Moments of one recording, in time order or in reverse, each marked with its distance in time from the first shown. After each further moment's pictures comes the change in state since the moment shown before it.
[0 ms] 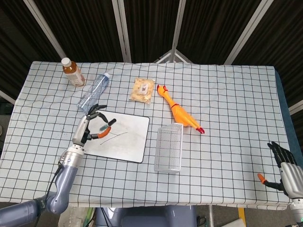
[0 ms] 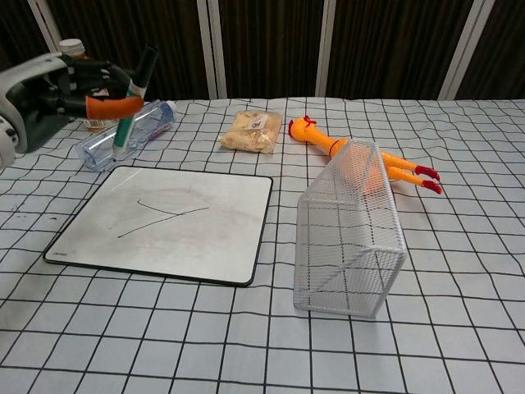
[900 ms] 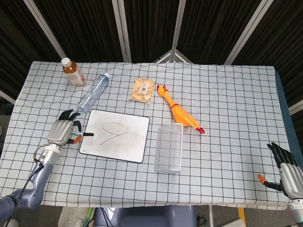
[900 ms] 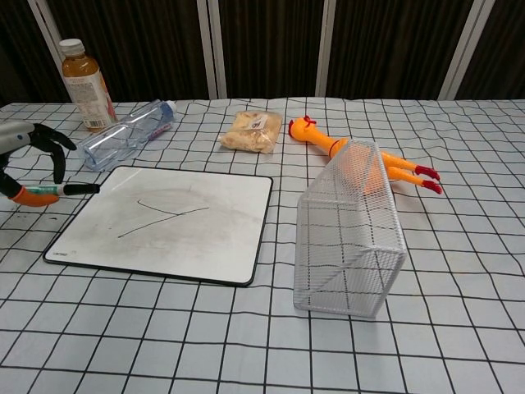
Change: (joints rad) left arm -0.023 0.117 0.211 0.275 -0.019 -0.127 0.633; right arm -0.001 0.000 -0.002 -0.004 0.007 -0.005 -0.019
